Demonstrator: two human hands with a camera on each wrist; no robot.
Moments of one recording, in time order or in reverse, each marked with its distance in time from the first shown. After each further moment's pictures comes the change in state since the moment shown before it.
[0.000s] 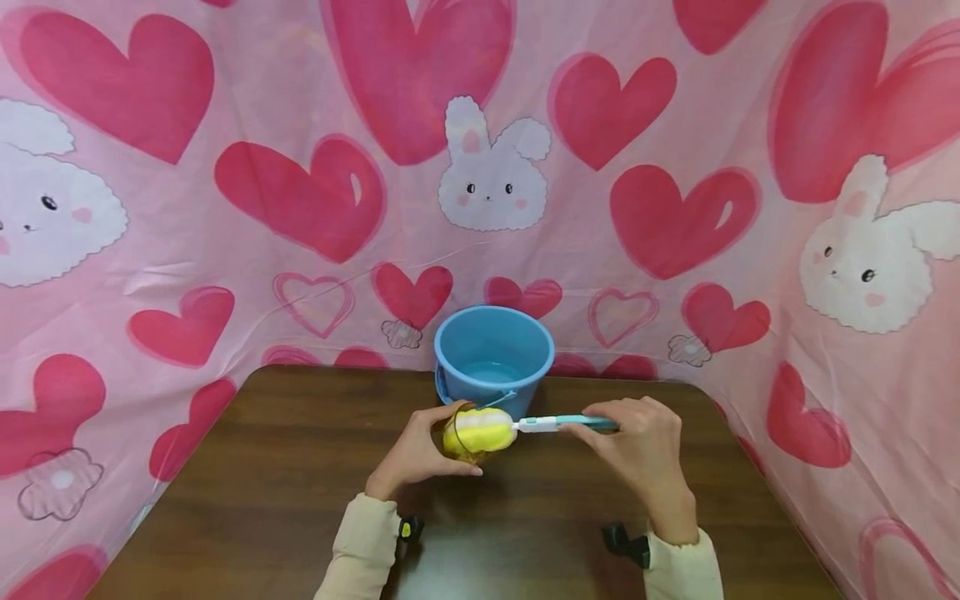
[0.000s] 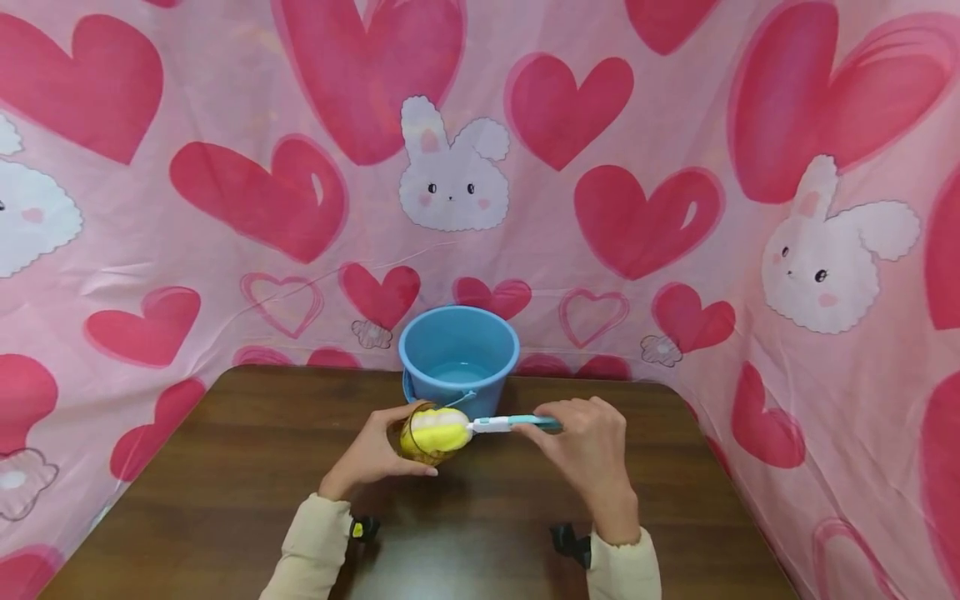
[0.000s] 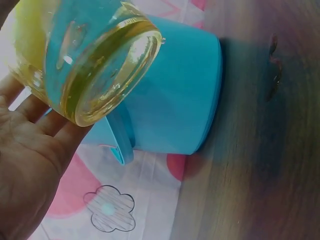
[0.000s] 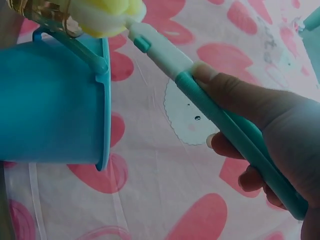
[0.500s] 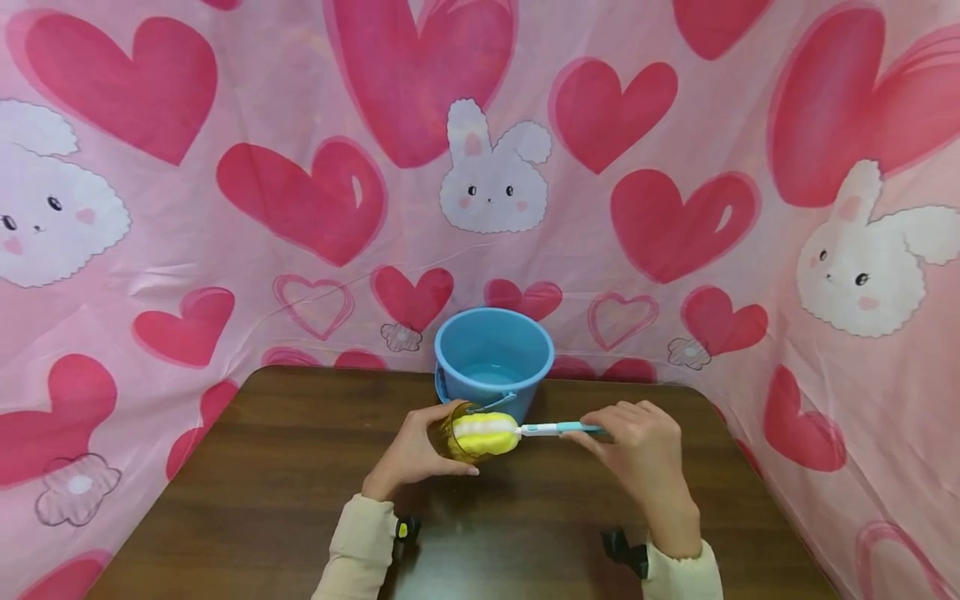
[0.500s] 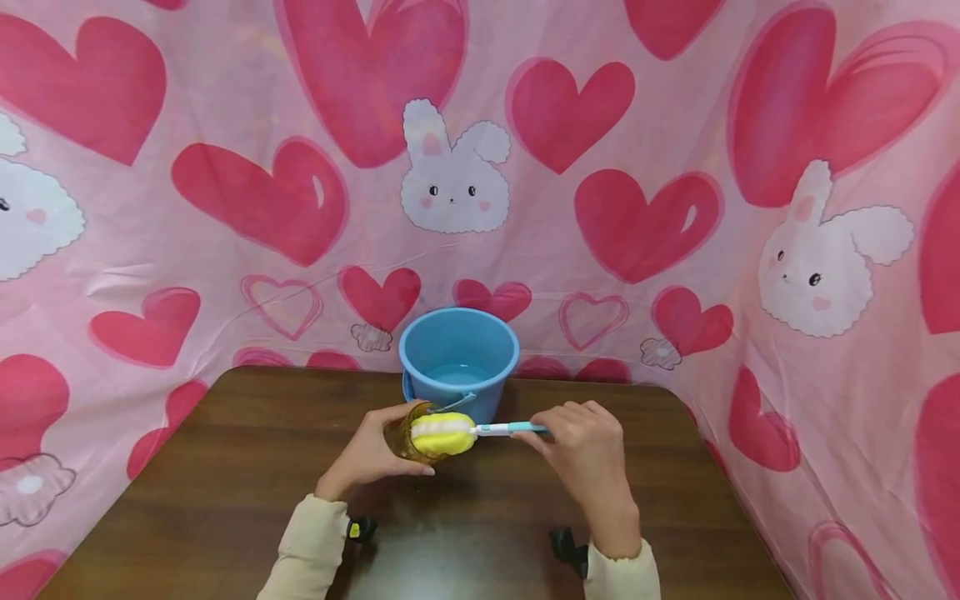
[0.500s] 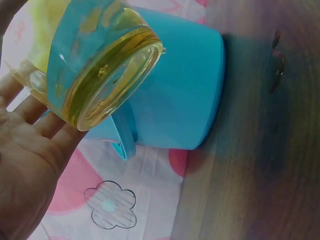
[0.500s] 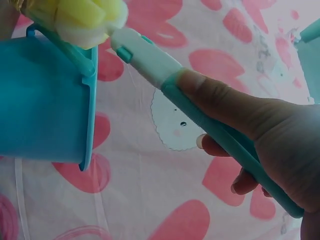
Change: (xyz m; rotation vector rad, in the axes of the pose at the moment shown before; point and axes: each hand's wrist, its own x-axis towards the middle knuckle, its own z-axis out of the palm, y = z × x) left_hand 0.000 -0.002 -0.005 0.047 0.034 0.063; right_hand 0.005 -0.008 -0.007 -0.039 -0.019 -0.122
